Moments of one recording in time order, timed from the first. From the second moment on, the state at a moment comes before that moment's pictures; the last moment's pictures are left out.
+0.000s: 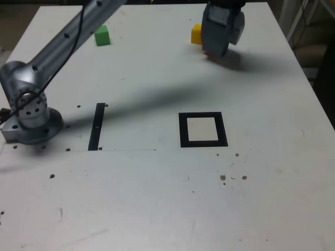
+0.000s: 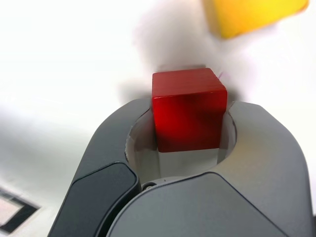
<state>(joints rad) 0.52 2.55 -2.56 1.62 0.04 -0.30</state>
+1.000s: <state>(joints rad) 0.37 2.21 -2.10 1.57 -0.02 0.04</state>
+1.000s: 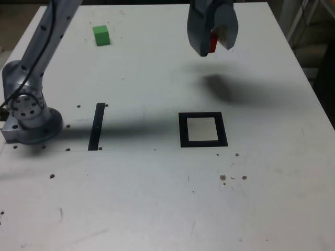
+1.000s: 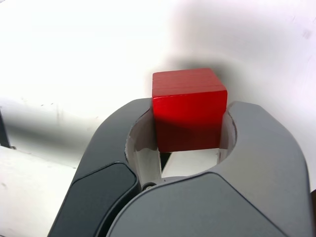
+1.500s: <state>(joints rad) 0.23 2.03 -1.74 1.33 0.00 0.05</state>
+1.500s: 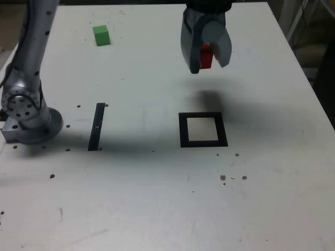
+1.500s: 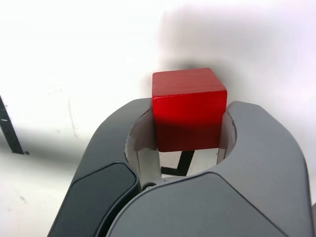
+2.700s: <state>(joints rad) -0.10 1.97 -1.46 1.10 0.00 -0.09</state>
